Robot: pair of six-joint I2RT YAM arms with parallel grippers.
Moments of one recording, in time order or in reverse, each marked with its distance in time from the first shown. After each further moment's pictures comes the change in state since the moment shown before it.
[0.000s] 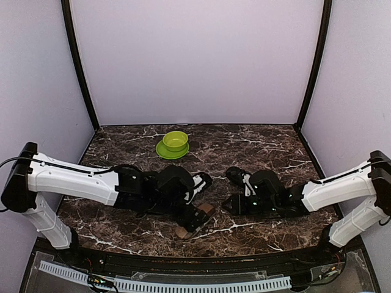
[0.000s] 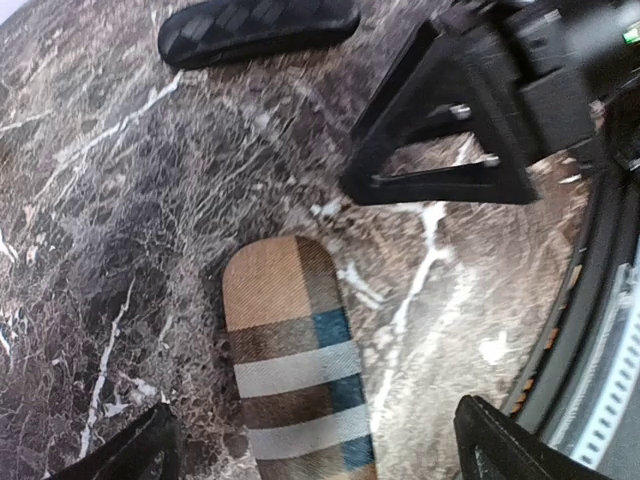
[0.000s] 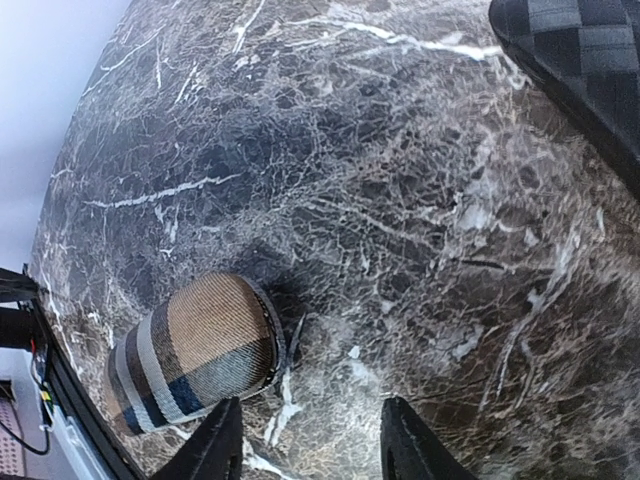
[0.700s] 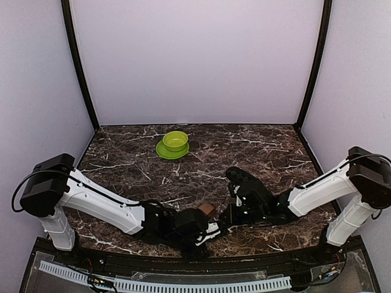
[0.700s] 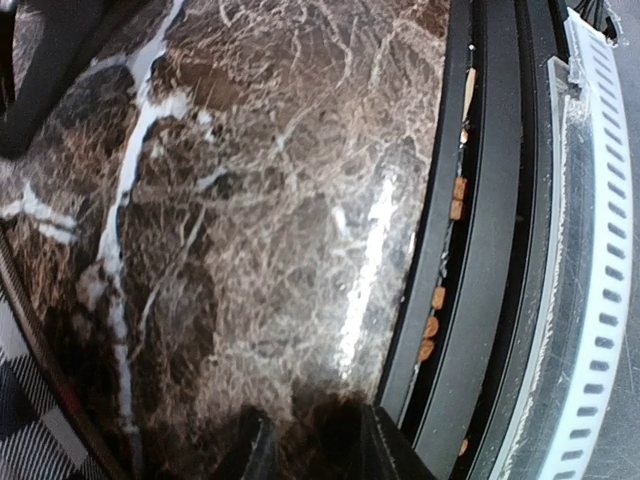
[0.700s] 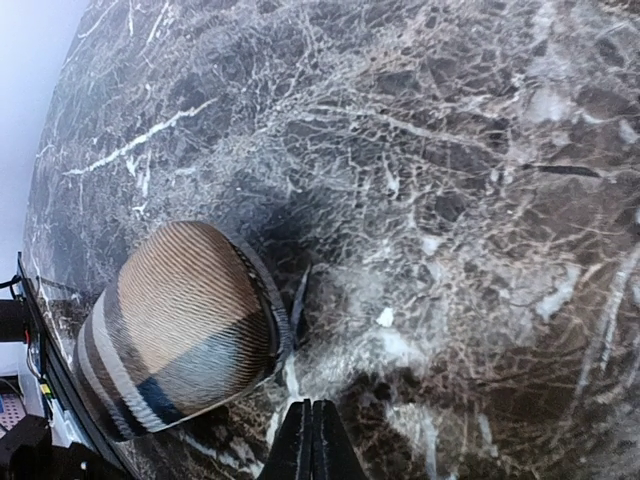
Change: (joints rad) left arm -0.145 0.228 -0.100 0.219 0.210 0.090; right arm 0.081 0.180 0.016 0.093 -0.021 0.124
